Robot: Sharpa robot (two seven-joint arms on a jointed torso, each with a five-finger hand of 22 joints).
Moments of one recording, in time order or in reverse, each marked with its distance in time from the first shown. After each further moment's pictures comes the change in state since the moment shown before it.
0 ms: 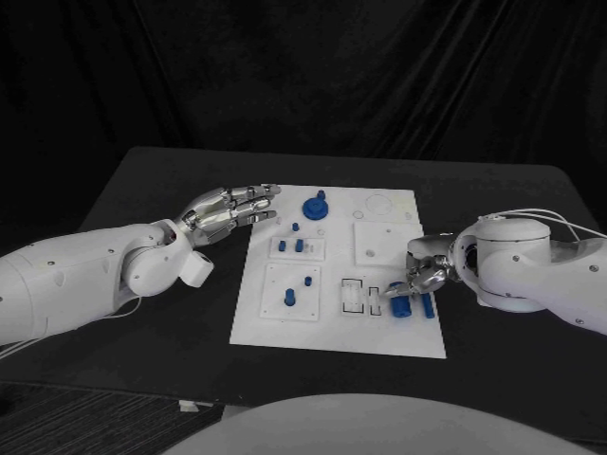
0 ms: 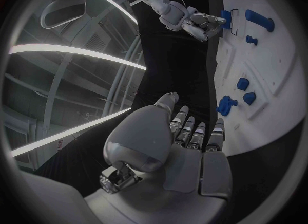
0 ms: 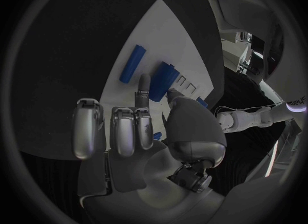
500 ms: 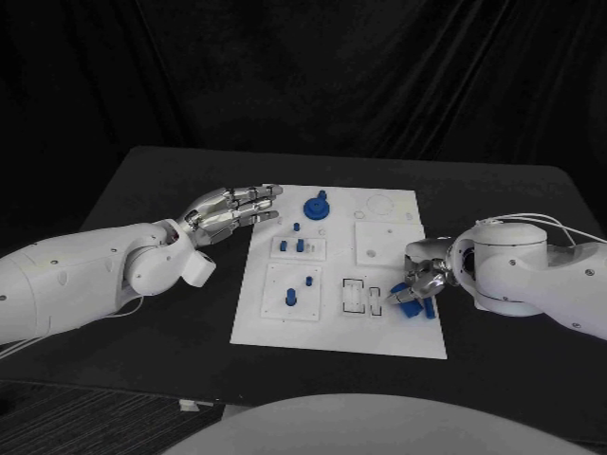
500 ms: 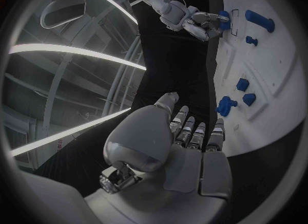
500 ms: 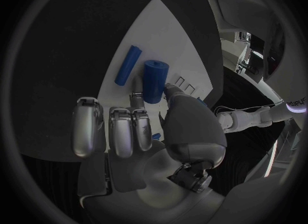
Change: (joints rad) left arm -0.001 0.004 0.000 -0.003 0.000 0.002 -0.002; left_hand 0.000 0.000 0.000 0.000 0.000 0.000 0.000 0.000 0.000 0.000 0.000 0.000 0.000 0.000 0.000 0.000 0.000 0.000 0.000 0.000 0.000 0.000; right arm -0.013 0.010 0.002 -0.003 0.003 -0.013 0.002; right_hand 0.136 0.000 0.036 -0.086 0.270 -0.155 0.049 -0.073 0.067 -0.001 0.025 0.000 0.000 -0.002 0.027 -0.003 0.000 0.000 0.000 0.019 -0.018 0.000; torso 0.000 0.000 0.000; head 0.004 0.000
